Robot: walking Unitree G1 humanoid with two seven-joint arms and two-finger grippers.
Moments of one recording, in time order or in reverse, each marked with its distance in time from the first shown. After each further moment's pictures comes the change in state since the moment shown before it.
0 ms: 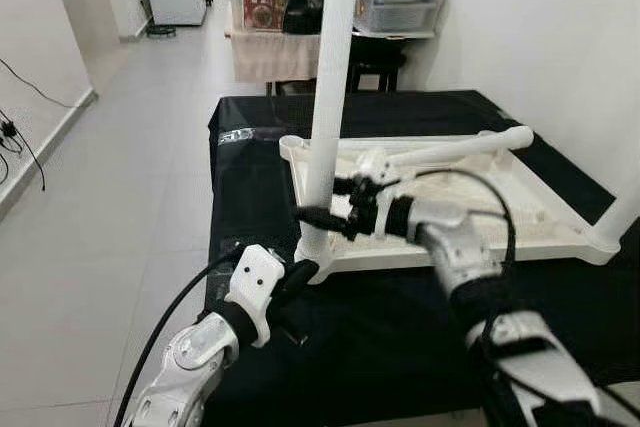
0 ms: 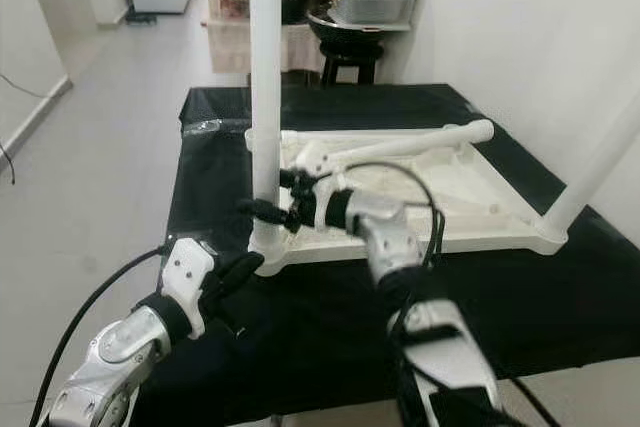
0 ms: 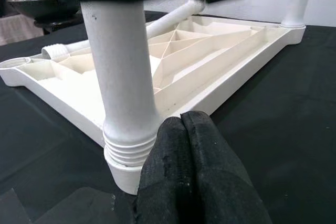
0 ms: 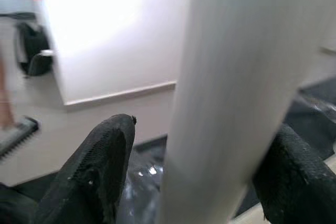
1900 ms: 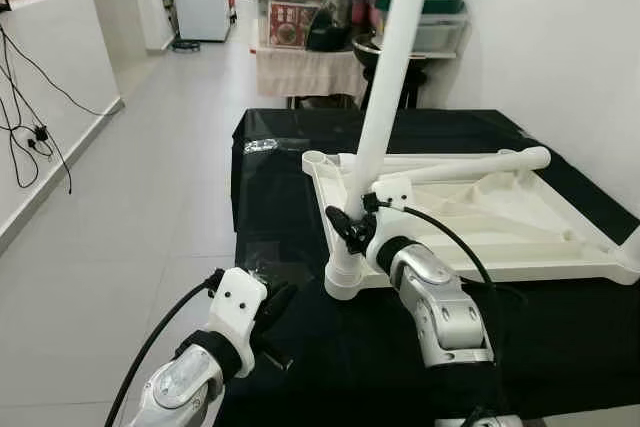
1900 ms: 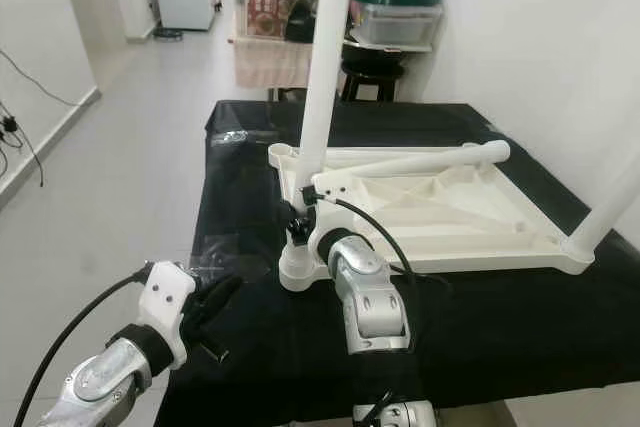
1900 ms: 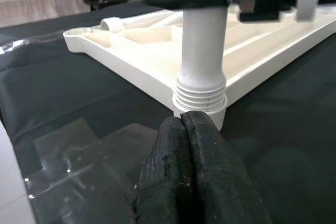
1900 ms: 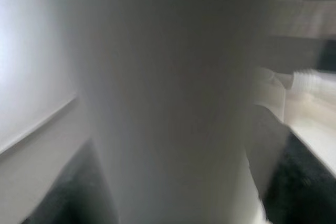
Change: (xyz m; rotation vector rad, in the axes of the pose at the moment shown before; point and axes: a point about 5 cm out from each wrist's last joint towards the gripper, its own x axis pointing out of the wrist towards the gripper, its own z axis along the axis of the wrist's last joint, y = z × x) left arm -0.029 -0.010 -0.007 -0.054 0.069 0.118; right arm -0.011 0.021 -0.027 0.202 0.010 -0.637
